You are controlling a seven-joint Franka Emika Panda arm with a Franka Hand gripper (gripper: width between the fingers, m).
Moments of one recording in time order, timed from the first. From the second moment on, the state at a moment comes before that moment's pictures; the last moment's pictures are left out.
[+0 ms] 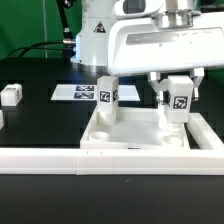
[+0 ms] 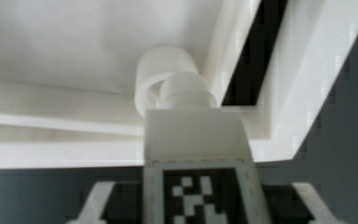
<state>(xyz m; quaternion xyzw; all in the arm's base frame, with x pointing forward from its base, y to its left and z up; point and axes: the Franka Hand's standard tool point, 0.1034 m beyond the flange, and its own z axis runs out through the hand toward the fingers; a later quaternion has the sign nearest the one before) 0.610 0.093 0.085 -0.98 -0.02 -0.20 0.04</state>
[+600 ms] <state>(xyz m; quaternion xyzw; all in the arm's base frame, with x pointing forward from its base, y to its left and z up) 0.621 0.091 0.080 -0.97 -0.02 -0.22 0.04</state>
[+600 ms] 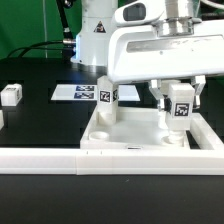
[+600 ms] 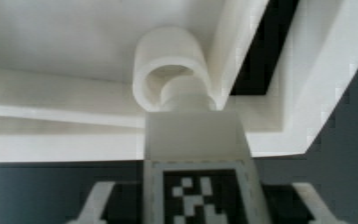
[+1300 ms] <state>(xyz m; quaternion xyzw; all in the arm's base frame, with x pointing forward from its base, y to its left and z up) 0.622 0.088 0.080 -0.97 -0.03 -0.23 0.03</state>
